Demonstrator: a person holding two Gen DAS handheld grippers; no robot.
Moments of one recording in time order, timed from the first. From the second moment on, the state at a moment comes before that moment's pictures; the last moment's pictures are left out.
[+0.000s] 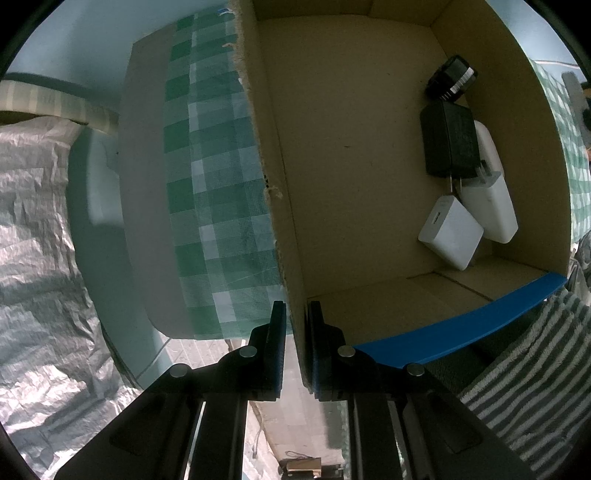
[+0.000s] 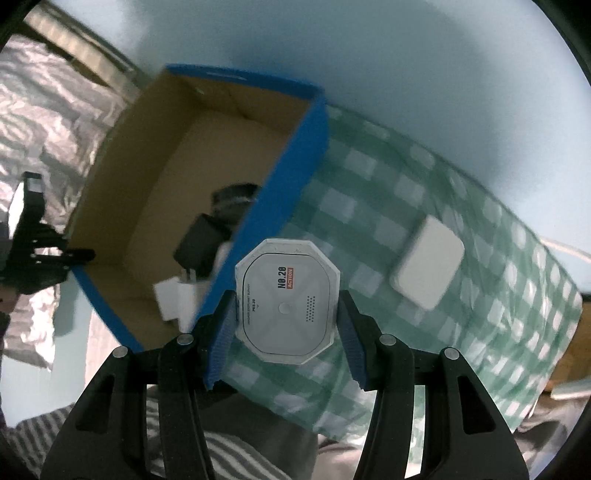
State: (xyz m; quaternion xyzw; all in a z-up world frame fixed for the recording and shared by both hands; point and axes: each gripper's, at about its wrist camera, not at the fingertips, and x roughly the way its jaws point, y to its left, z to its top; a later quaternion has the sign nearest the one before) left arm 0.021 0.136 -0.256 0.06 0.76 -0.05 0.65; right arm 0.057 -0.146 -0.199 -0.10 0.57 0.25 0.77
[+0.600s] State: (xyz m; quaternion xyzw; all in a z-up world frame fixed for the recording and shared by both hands) left arm 0.020 0.137 -0.256 0.06 0.76 -0.05 0.65; right arm 0.061 -0.043 -0.213 -0.17 0.57 0.31 0.74
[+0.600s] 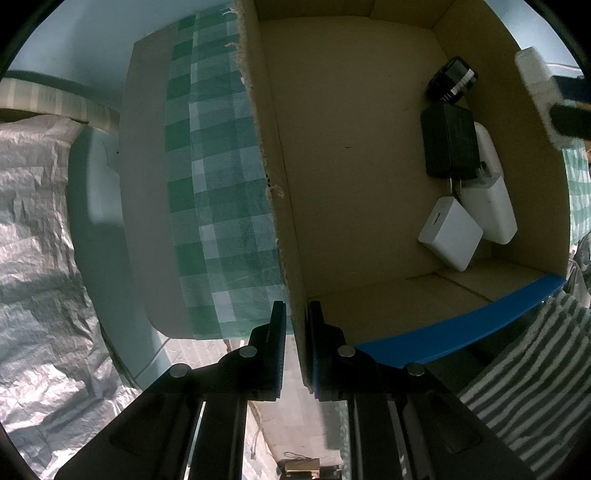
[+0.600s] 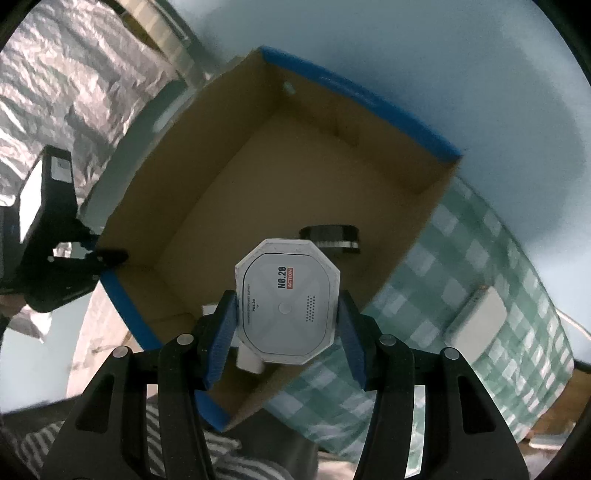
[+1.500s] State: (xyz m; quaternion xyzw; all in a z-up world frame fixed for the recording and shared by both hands) left arm 0.020 0.134 -0.256 0.06 0.76 -0.05 0.65; right arm 0.060 -0.025 -0.259 -0.19 0.58 0.30 0.73
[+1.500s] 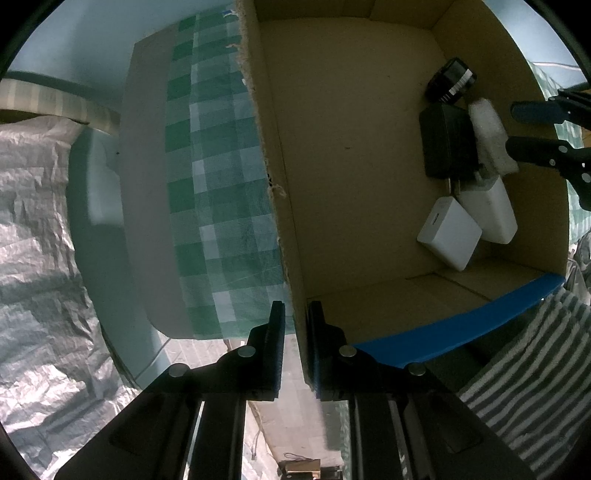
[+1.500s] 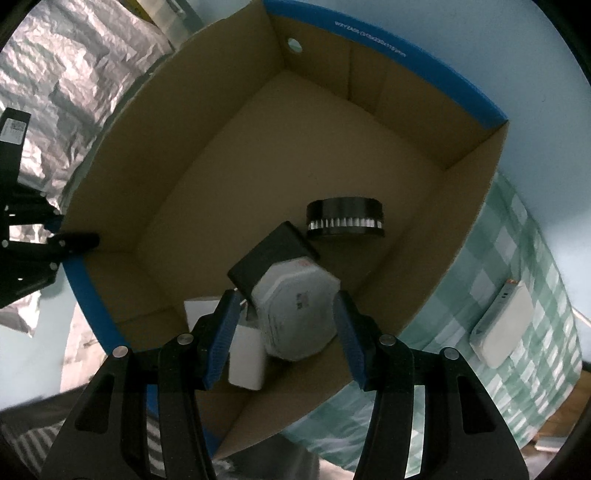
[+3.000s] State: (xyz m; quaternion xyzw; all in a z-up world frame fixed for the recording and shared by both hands) left arm 0.016 0.136 -0.249 0.06 0.76 -0.03 0.65; right arm 0.159 -0.230 -0.267 0.01 0.63 0.10 0.77
